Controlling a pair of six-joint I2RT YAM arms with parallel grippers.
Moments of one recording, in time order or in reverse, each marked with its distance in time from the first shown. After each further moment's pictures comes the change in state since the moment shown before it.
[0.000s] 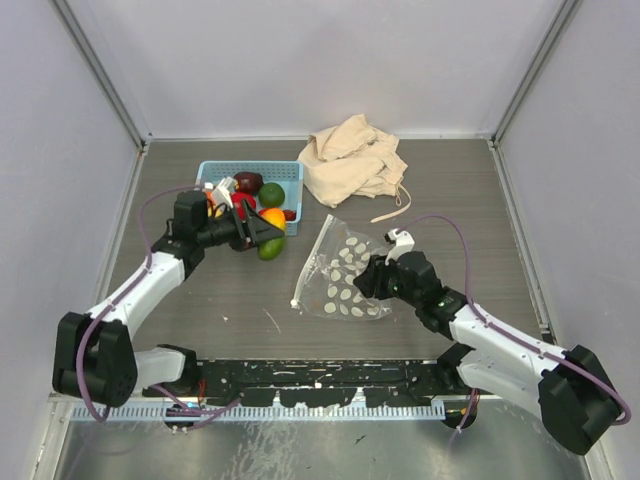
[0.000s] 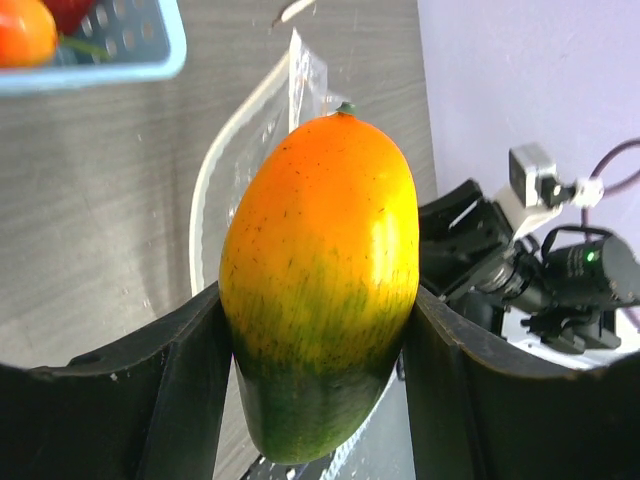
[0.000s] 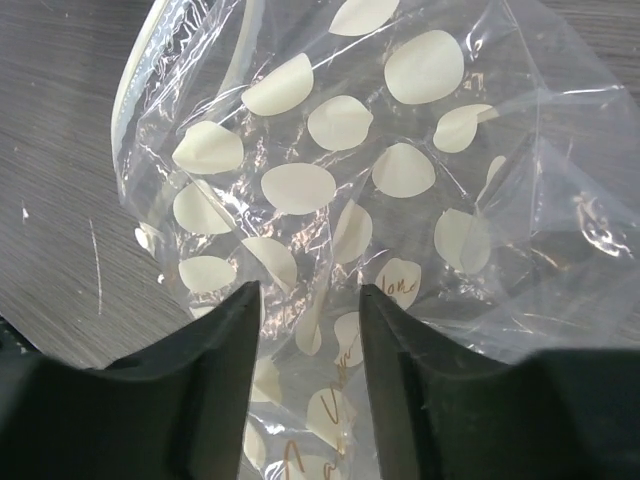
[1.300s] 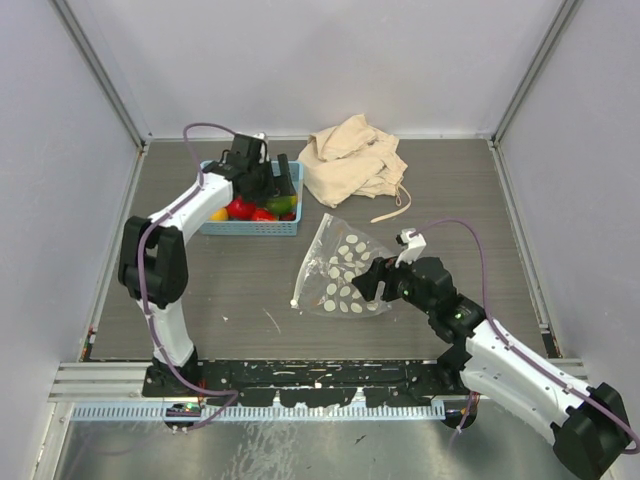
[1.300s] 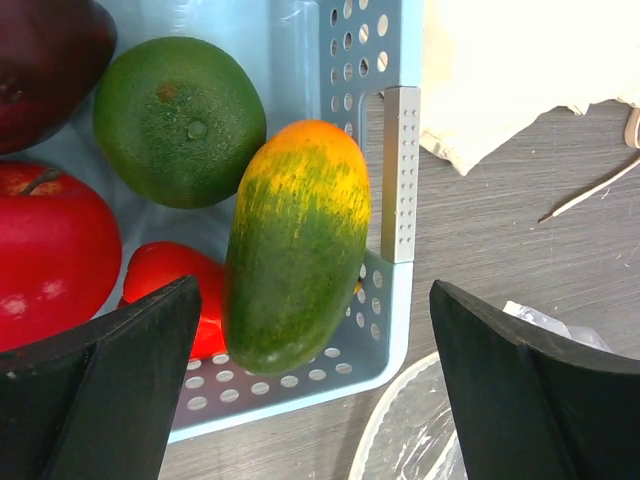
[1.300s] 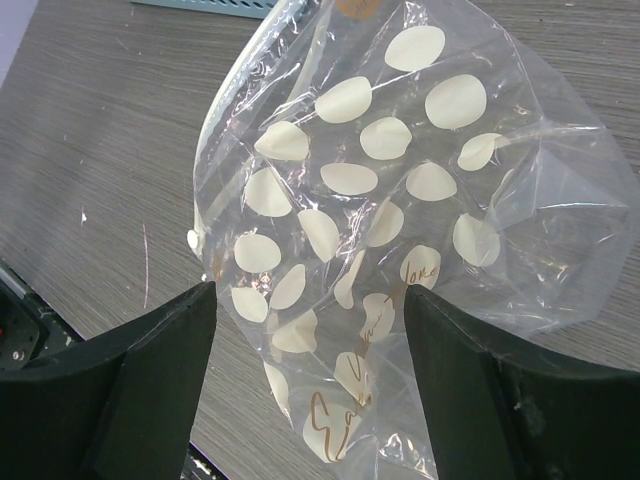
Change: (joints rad) left arm -0.114 0.689 0.816 -0.451 -0.602 0.264; right arm 0.000 -0.226 0.001 -0.111 -0.015 -0.022
